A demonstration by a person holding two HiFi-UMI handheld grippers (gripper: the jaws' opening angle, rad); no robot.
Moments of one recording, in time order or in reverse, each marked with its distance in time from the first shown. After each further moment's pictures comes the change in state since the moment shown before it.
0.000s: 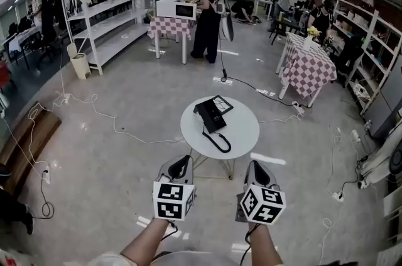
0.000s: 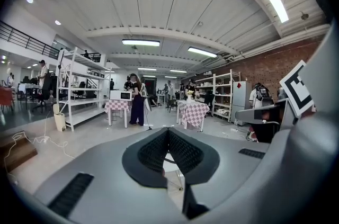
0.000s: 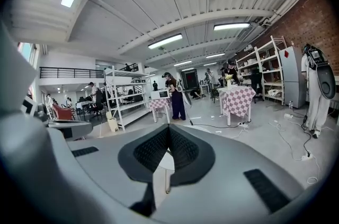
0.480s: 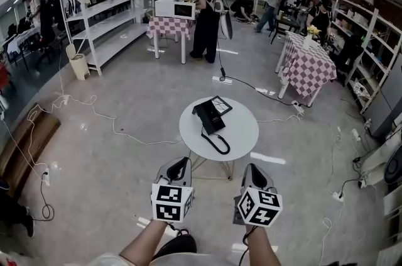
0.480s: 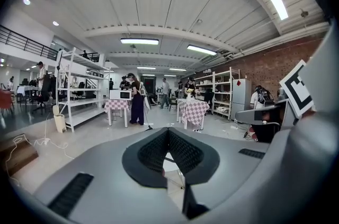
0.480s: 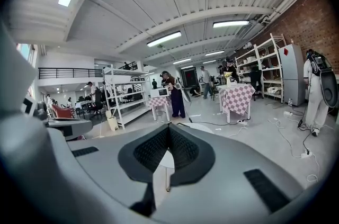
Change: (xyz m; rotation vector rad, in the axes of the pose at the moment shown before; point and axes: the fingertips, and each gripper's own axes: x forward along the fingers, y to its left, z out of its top) left arm 0.005 0.004 -0.002 0.017 0.021 0.007; right arm 0.007 0.001 -0.009 0.008 0.031 0.000
